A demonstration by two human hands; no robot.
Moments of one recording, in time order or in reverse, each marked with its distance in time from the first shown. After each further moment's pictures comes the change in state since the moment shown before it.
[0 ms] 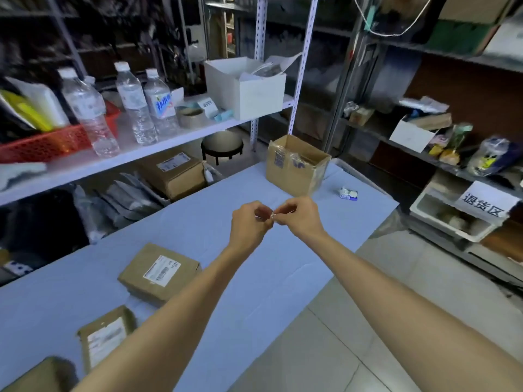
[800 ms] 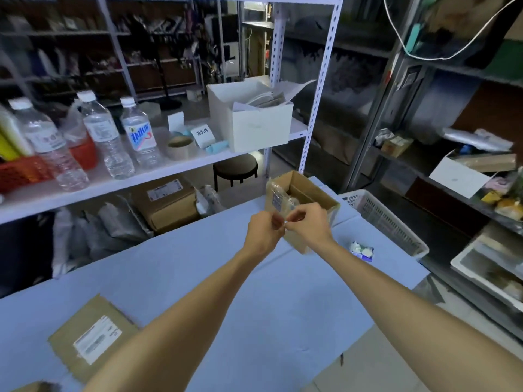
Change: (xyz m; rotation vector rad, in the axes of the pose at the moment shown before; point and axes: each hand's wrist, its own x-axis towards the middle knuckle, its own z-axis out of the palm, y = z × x) left_hand 0.193 0.042 0.115 0.150 0.042 -0.050; right_hand 0.228 0.063 -0.070 -0.132 -0.081 -0.101
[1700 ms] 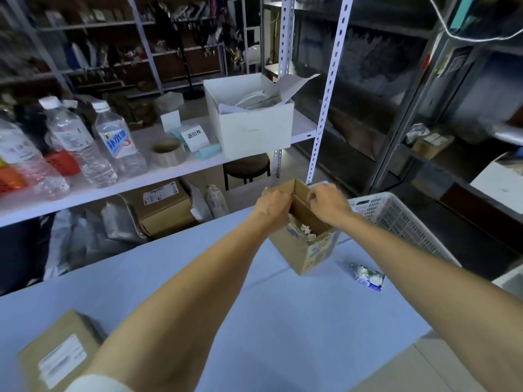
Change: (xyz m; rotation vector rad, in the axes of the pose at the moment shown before) left_hand 0.136 0.060 0.039 0.839 -0.205 0.068; right_hand 0.165 0.051 -0.055 -0.491 -0.135 -0.174
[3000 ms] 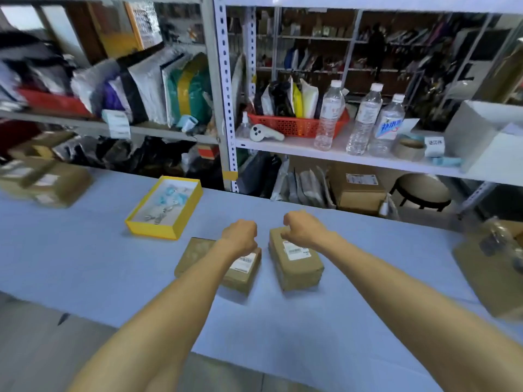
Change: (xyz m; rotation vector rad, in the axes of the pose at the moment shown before) left_hand -0.513 -0.337 0.035 -0.227 -0.004 -0.820; right_hand -0.280 -0.471 0.173 -0.177 -0.501 -0.764
